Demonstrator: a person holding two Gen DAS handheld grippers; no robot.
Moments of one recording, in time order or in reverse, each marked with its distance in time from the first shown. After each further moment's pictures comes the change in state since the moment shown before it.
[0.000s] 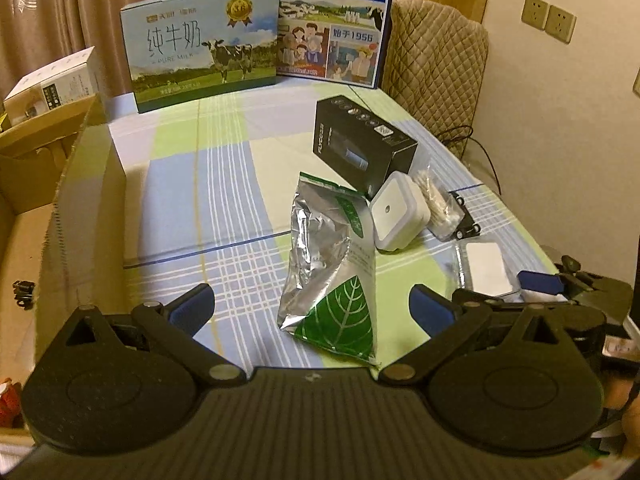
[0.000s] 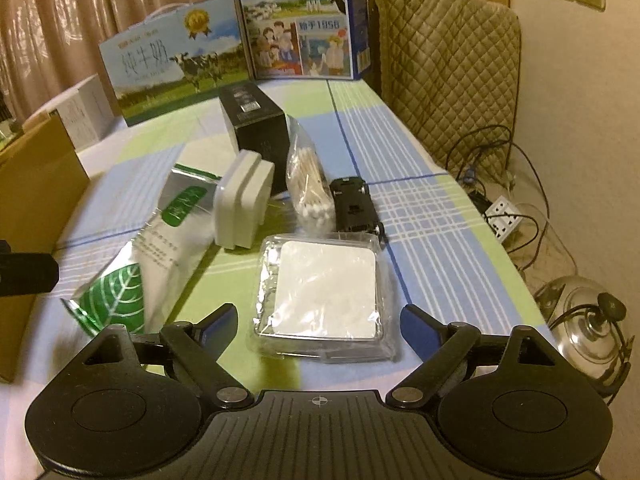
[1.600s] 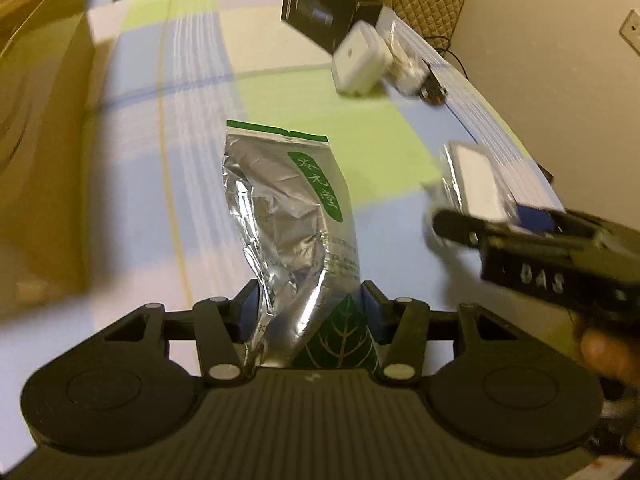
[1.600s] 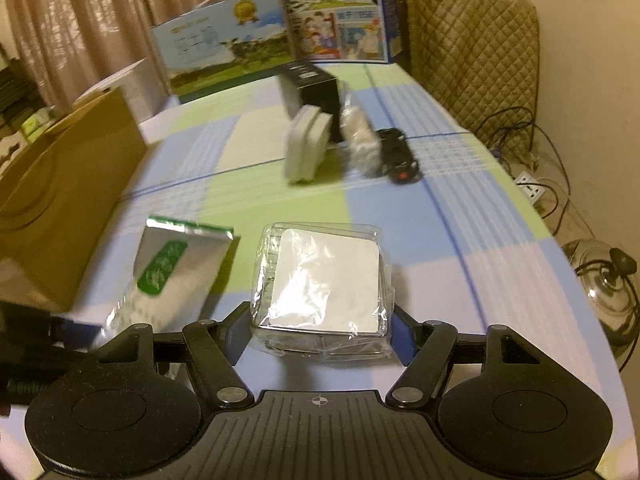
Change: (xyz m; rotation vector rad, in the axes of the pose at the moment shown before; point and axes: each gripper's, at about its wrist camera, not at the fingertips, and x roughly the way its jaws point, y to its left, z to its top) left arm -0.011 -0.003 -0.088 -0.043 0.268 -0.108; right arm -0.064 0.022 -0.062 -0.017 0.017 0.108
